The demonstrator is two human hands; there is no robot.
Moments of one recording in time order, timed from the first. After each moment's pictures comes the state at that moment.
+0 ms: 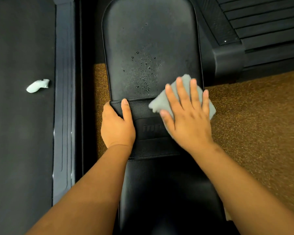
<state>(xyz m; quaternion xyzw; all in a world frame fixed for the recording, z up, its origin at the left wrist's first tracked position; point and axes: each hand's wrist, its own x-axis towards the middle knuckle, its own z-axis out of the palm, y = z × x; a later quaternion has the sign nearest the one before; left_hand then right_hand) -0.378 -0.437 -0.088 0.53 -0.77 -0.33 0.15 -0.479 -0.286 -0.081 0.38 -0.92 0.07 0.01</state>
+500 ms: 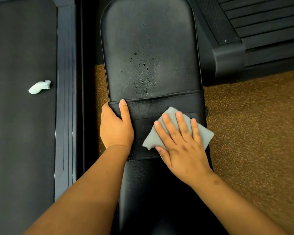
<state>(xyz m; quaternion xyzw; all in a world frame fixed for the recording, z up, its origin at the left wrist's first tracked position) -0.379 -0.436 -0.088 0.53 -0.77 -0.32 0.15 -0.422 -0.244 -0.095 0.47 -0.88 0.04 0.00</state>
